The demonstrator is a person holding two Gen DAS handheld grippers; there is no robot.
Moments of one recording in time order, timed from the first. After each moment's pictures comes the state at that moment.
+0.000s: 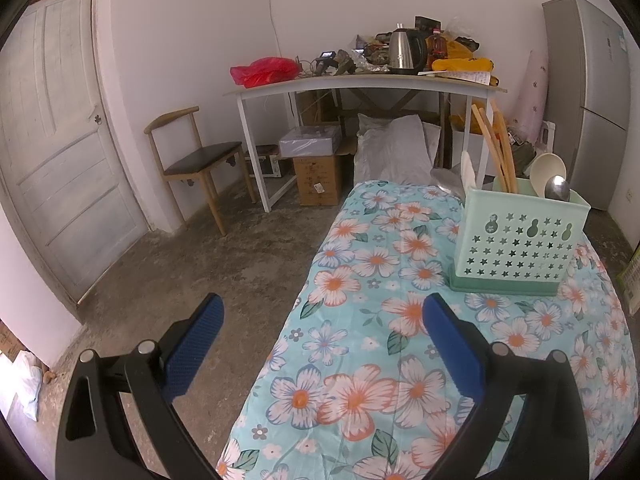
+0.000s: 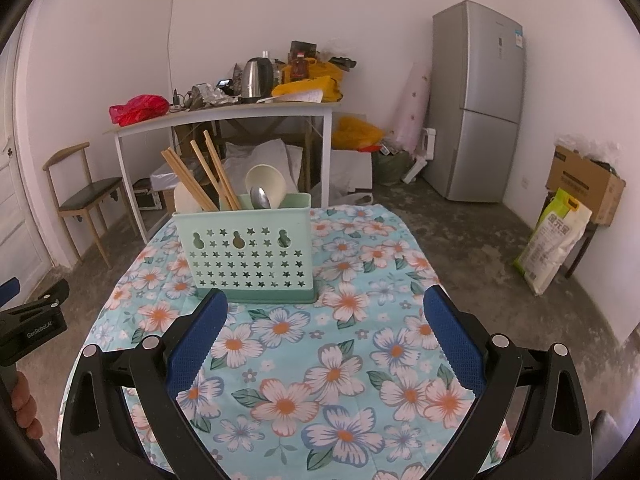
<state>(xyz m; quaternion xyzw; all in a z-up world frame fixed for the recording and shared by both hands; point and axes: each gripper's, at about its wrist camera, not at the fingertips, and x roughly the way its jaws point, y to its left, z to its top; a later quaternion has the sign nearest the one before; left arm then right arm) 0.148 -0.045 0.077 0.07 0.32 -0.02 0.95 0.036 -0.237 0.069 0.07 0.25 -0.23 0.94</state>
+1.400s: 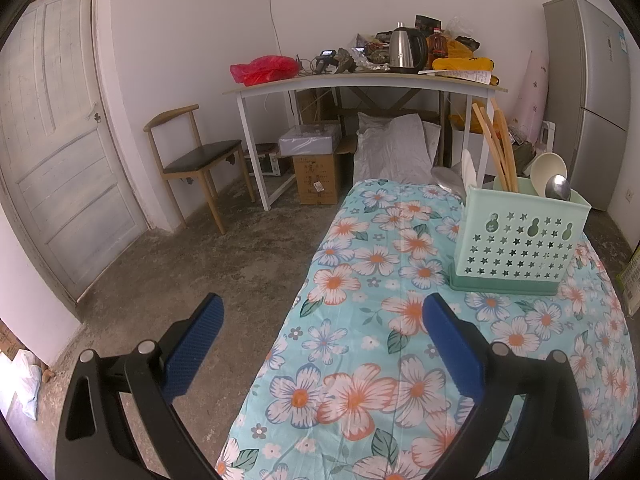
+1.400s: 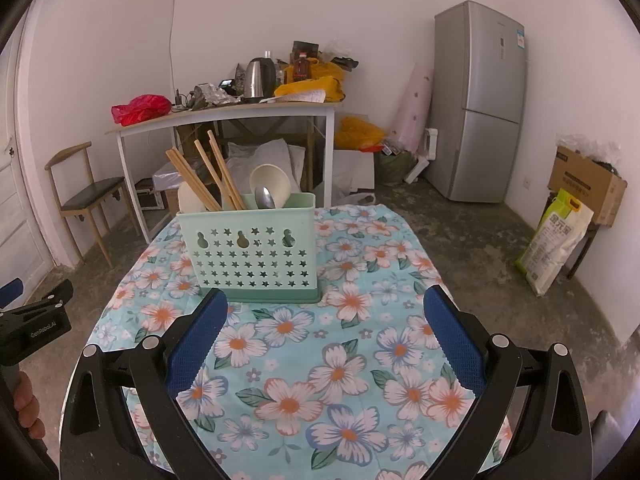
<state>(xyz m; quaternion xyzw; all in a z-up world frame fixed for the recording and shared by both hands) 0.148 -0.045 0.076 0.07 0.32 -0.02 0.95 0.036 -0.236 0.070 0.07 0.25 -0.23 0.94</state>
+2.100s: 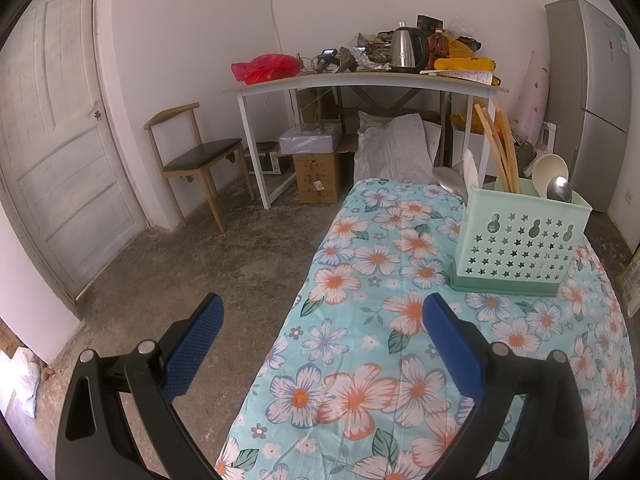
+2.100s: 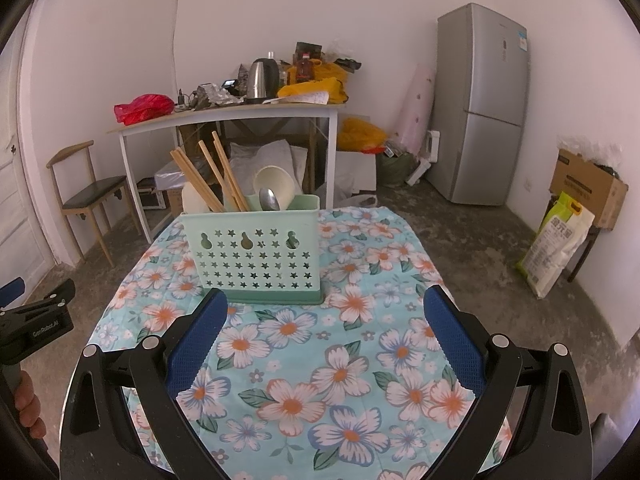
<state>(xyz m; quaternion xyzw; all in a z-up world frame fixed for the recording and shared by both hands) 0.149 -0.044 0.076 0.07 0.32 -0.02 0.95 0.039 -0.235 0.071 0.06 0.25 -0.23 0.94</state>
